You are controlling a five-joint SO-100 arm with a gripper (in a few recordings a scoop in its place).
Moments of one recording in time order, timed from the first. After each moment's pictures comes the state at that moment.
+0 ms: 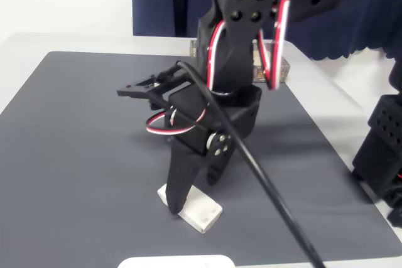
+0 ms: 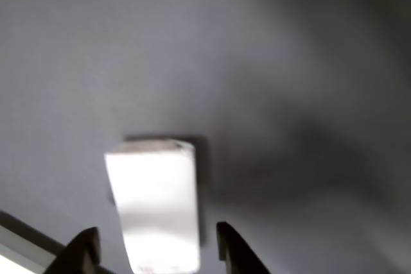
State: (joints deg) arm 7.5 92.2 109.2 66.2 46.5
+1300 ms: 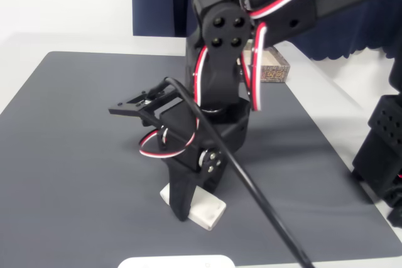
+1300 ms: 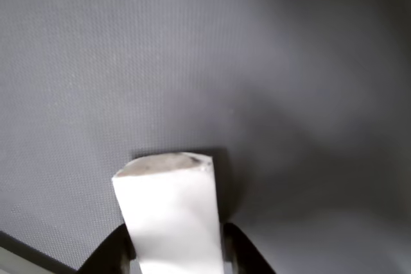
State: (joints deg) arm 6.7 86.2 105.7 67.2 46.0
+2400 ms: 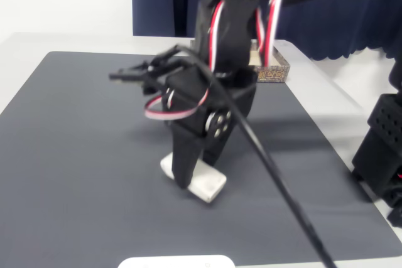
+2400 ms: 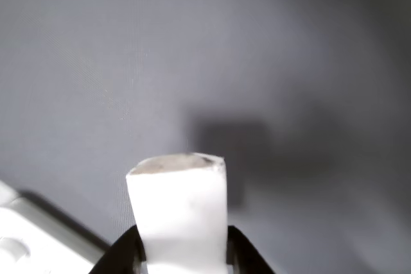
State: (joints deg) arm 11.2 99.0 107.1 72.6 41.7
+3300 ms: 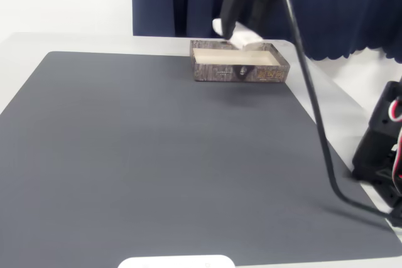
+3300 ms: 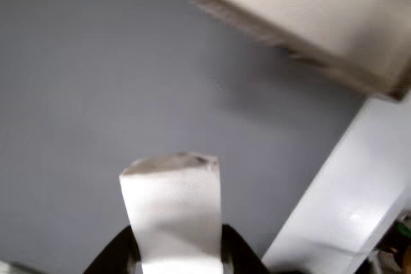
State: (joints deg) arm 56.6 96.7 73.0 101.5 16.4
